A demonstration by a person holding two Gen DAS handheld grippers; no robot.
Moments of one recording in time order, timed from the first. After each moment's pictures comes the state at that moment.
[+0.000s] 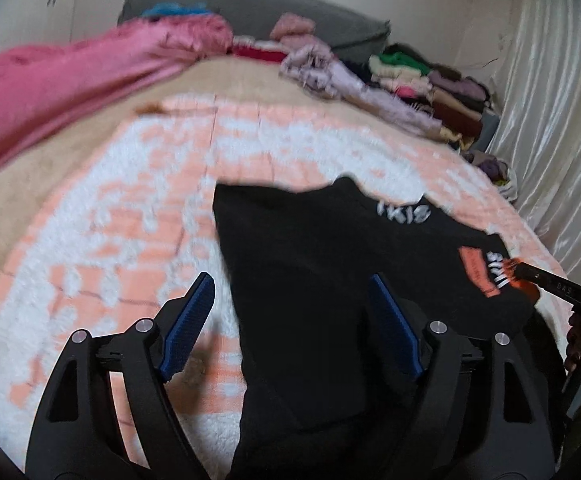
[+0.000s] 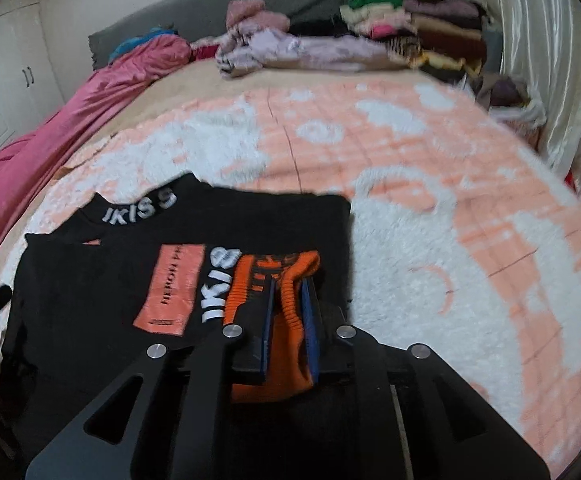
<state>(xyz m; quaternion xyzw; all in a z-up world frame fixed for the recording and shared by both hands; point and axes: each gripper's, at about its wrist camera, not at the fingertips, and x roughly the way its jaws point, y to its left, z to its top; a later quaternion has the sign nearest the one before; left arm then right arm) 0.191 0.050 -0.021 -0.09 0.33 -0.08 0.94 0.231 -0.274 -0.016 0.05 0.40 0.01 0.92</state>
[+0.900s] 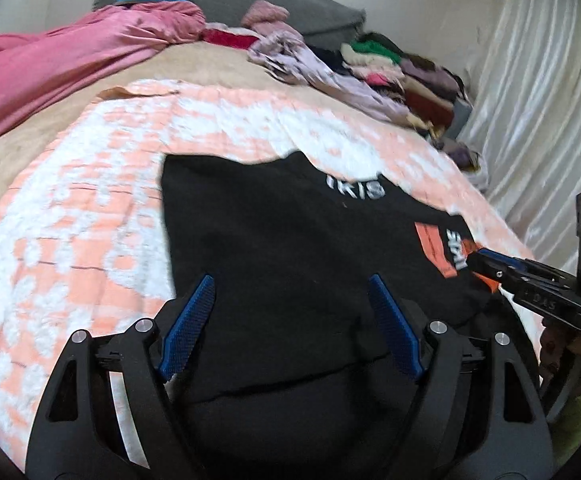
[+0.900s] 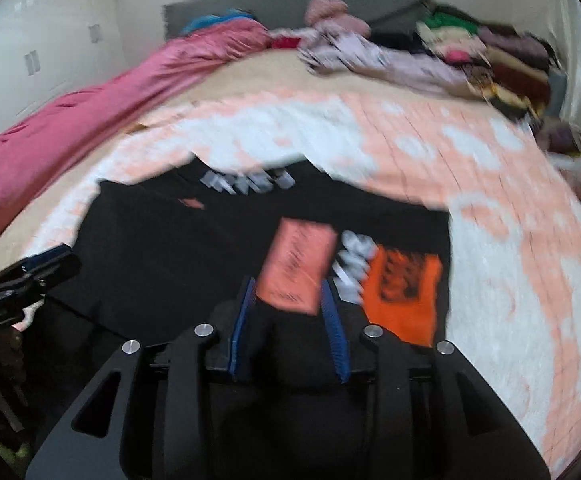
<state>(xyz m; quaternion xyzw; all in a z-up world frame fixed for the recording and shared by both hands) 0.184 0.034 -0.029 -0.12 0.36 -0.13 0.92 0.218 -0.202 -0.004 -0.02 0.40 0.13 0.91</state>
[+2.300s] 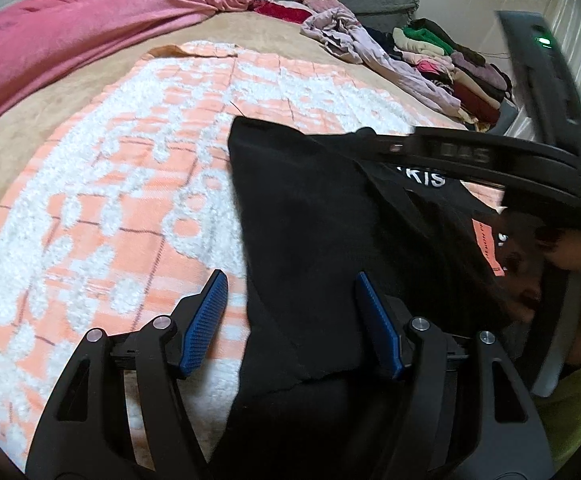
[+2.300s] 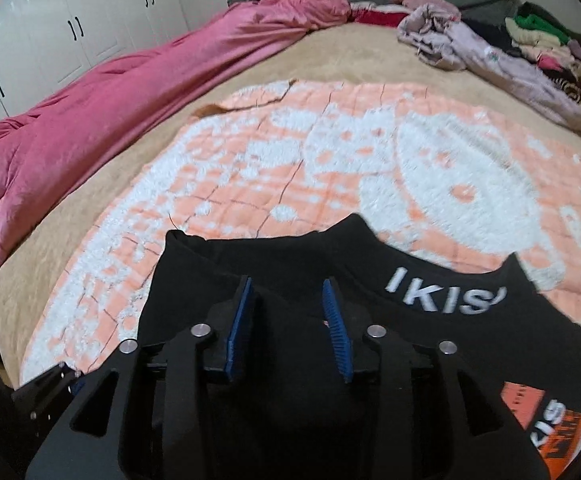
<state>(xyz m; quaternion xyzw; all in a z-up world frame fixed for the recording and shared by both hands) 0.195 0.057 -0.045 -0.14 0.42 -0.06 0.90 0.326 -0.057 -0.009 -0.03 0.45 0.23 0.86</state>
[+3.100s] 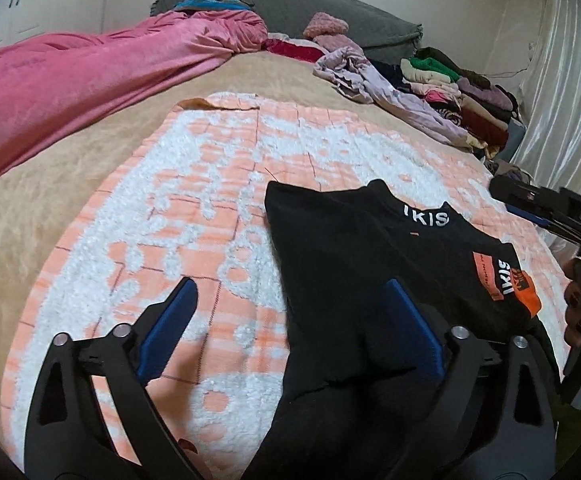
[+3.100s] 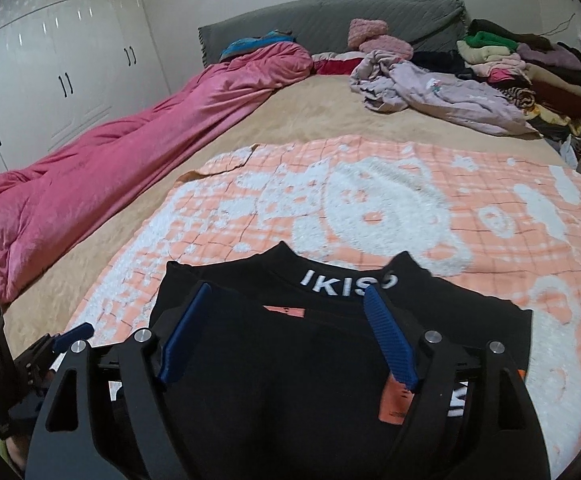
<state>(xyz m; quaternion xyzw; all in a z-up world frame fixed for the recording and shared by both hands) 0.175 0.078 -0.007 -0.11 0.36 -0.03 0.93 0.268 -0.142 0.047 0.03 0.37 0.19 0.91</state>
